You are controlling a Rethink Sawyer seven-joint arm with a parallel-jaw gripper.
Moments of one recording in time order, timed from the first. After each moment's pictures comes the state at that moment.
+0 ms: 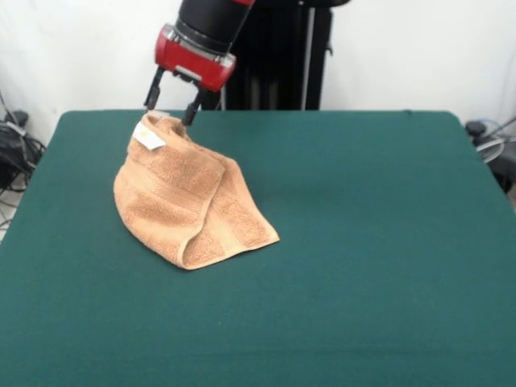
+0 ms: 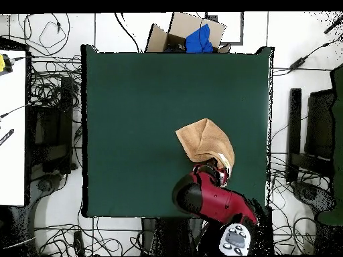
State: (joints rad) arm -0.11 -0.58 -0.43 1.94 -0.11 -0.02 1.59
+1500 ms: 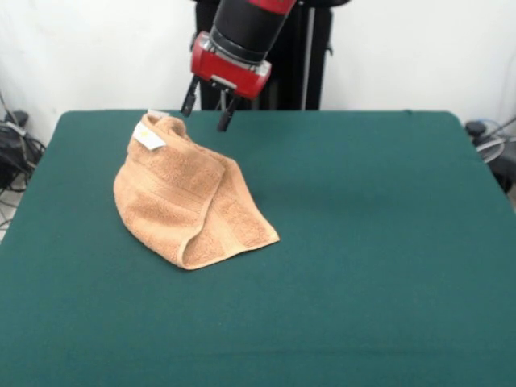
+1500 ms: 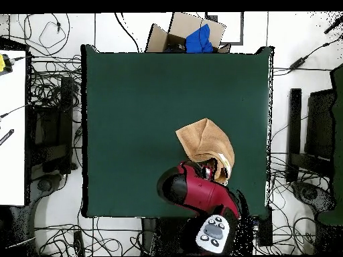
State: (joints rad) arm -0.02 -0.55 -0.43 1.92 0.00 0.10 1.59
